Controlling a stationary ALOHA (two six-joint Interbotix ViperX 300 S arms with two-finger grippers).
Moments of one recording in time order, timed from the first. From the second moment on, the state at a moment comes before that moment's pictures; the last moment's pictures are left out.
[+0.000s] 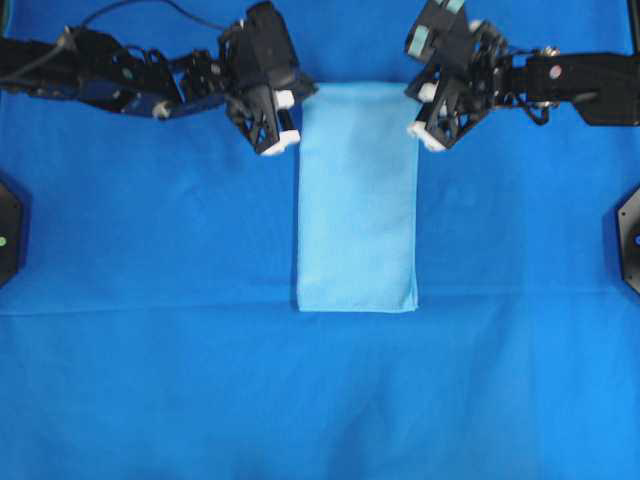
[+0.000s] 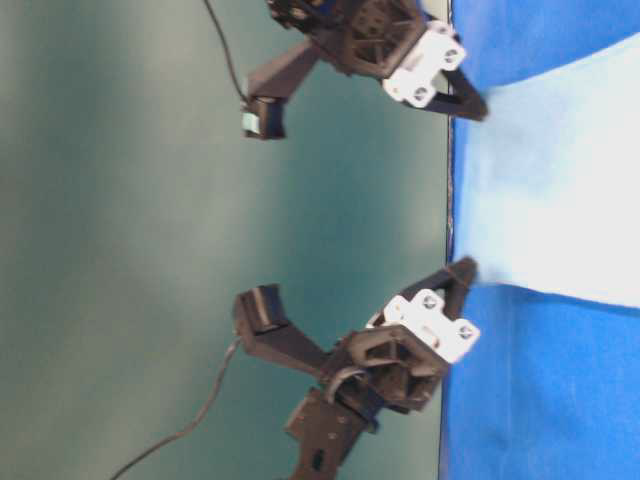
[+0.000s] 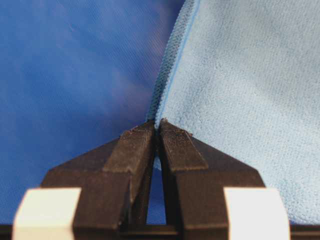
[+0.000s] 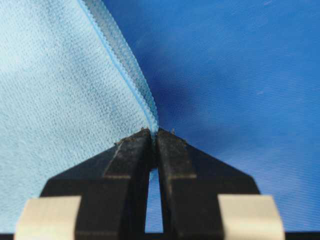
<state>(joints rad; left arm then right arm) 0.41 0.25 0.60 -0.03 -0.33 0.16 -0.48 0.03 0.75 -0.68 0.15 0.69</state>
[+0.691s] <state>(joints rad) 0.24 0.05 0.65 -0.03 -0.09 0.14 -0.26 -0.15 0.79 -0.57 0.30 0.70</state>
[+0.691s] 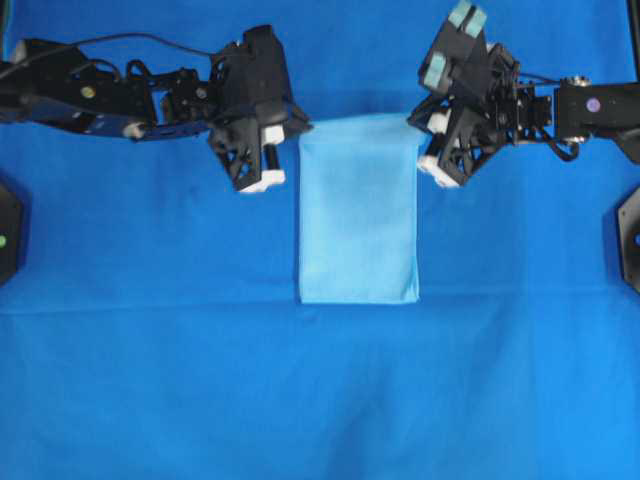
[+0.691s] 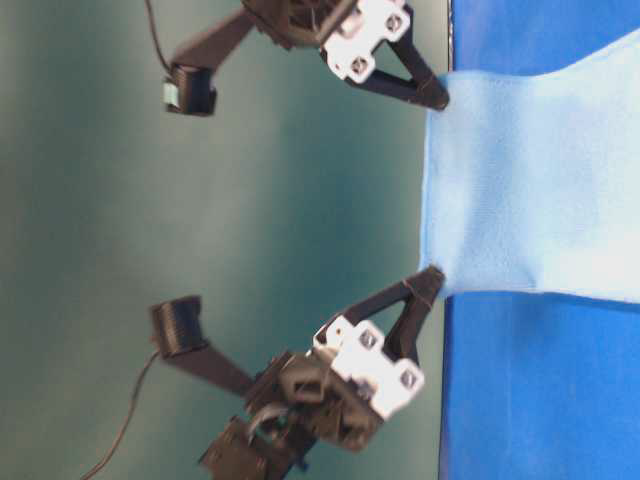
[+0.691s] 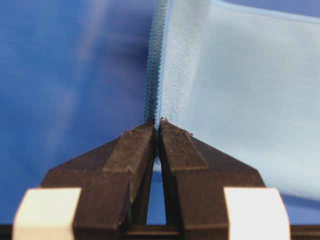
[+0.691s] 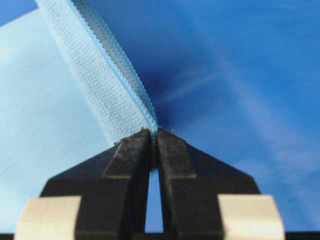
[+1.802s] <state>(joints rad) -0.09 0.16 0.70 -0.03 -0.16 0.05 0.06 -0.10 0.83 -0.42 0.28 0.83</state>
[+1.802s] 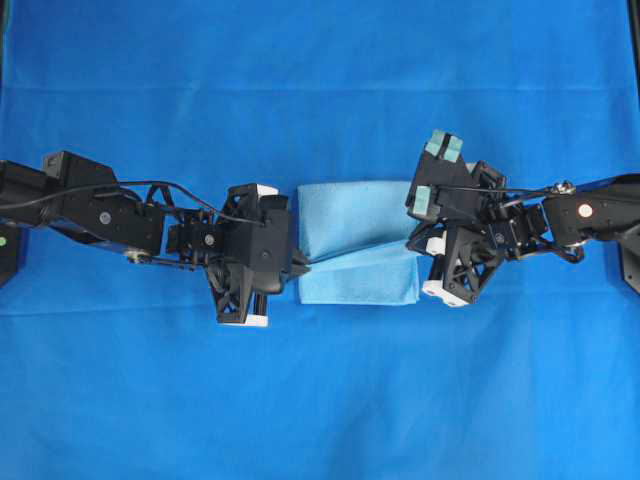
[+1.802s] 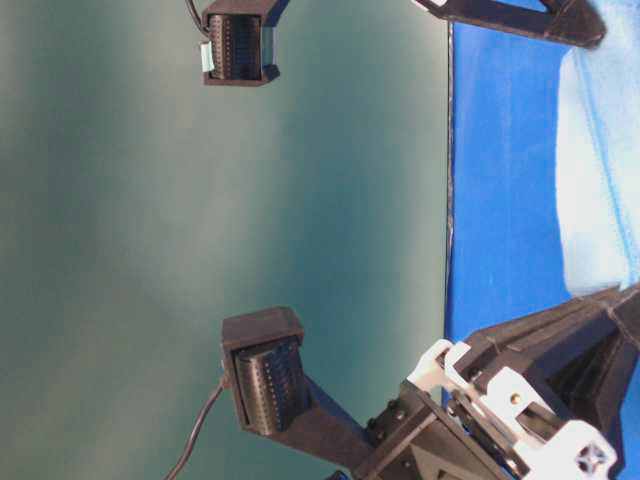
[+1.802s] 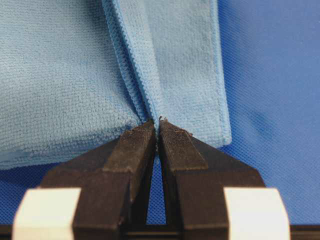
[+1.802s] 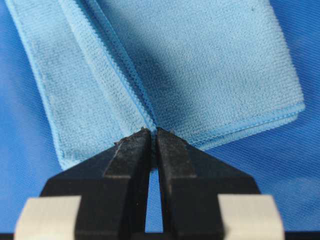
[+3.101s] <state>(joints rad) -0.09 -0.32 0.82 -0.03 -0.02 0.07 0.16 -0.40 0.76 -0.49 0.47 0.82</state>
